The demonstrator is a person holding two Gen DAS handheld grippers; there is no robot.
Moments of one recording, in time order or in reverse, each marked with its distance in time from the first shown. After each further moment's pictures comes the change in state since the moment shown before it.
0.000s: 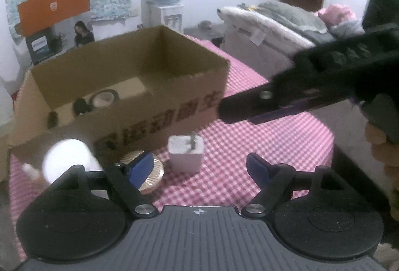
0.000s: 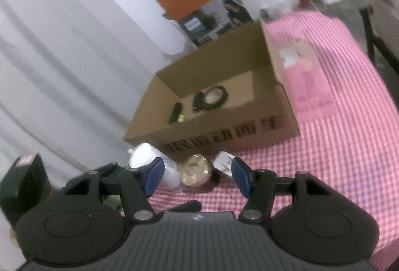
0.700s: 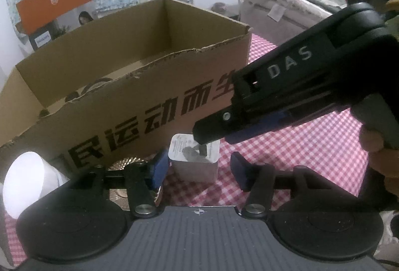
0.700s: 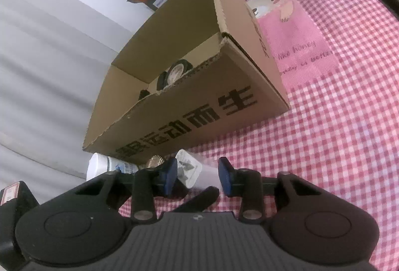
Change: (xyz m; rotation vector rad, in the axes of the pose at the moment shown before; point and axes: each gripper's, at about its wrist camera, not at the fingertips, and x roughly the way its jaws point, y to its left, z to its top) left arm 0.059 0.002 0.007 0.030 0.077 0.095; right arm 0.079 -0.057 0.009 0.161 0.115 0.014
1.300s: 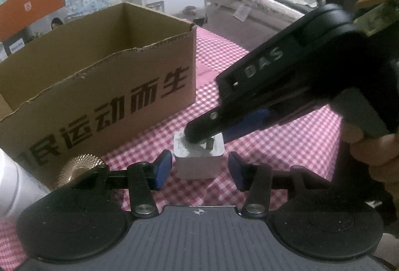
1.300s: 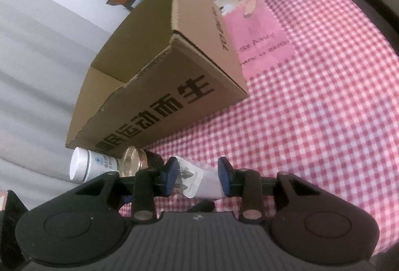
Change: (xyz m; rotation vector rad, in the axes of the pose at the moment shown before) left arm -0.004 -0.022 -0.014 0.055 -0.017 -0.118; right arm -0.031 -0.025 -0.015 0.067 -0.008 -0.077
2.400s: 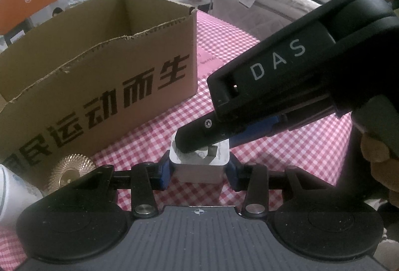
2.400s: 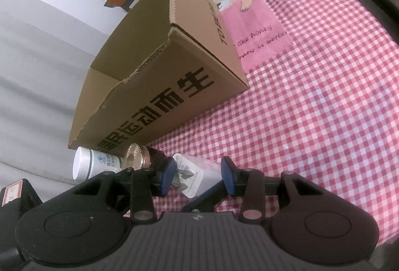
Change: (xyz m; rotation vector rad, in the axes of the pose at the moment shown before) left arm 0.020 0.004 0.015 -0.004 0.069 0.028; right arm 0.005 0.003 0.000 0.015 0.017 0.018
